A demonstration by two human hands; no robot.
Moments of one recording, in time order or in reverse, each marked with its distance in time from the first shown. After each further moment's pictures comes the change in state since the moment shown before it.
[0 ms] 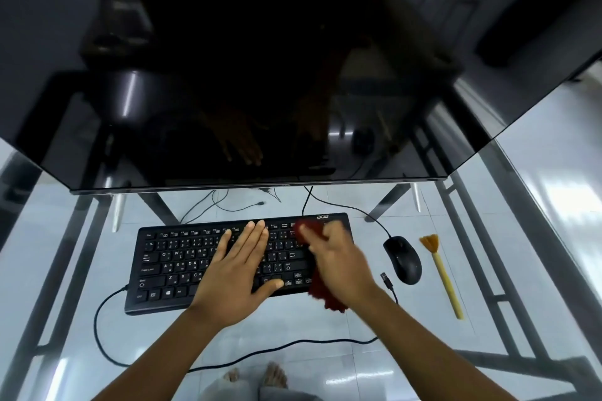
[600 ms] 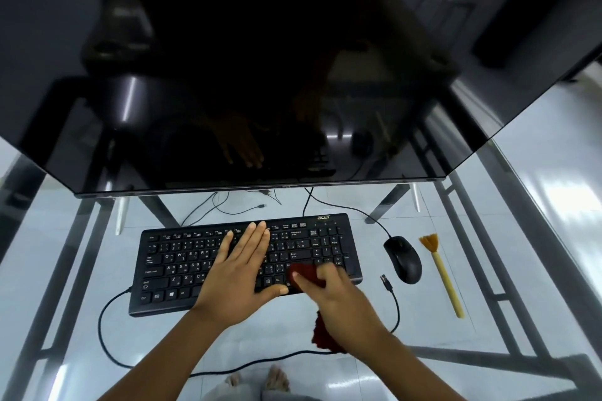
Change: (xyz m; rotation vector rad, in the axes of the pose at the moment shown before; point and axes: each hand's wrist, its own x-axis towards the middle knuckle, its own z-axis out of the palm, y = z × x) left_hand 0.001 0.001 0.000 -0.019 -0.022 -0.008; right_hand -0.055 -0.007 0.002 0.185 -0.173 -0.003
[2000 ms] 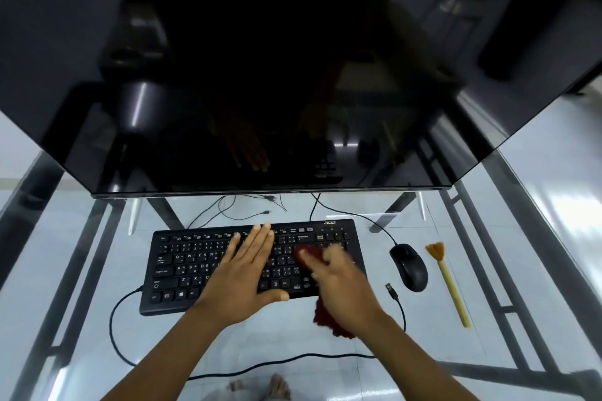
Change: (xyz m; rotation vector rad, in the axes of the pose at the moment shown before) left_hand -0.002 -0.009 -0.012 -0.051 -0.018 0.006; right_hand 0.027 -0.009 -0.005 -0.072 0.157 -0.018
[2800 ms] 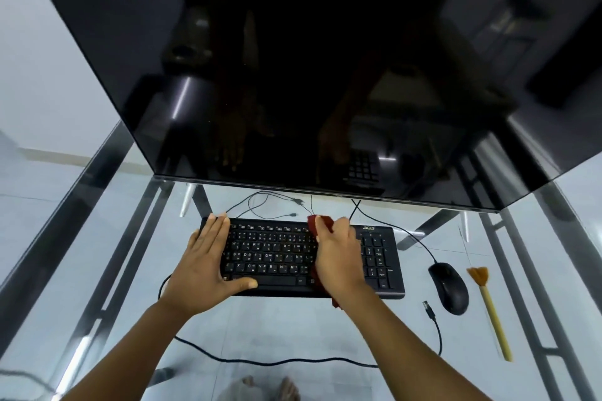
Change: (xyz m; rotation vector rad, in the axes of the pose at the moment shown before) left_hand -0.065 -0.090 -0.020 -0.180 0.136 -0.295; right_hand 0.067 -0.055 0.042 -0.035 0.016 0.171
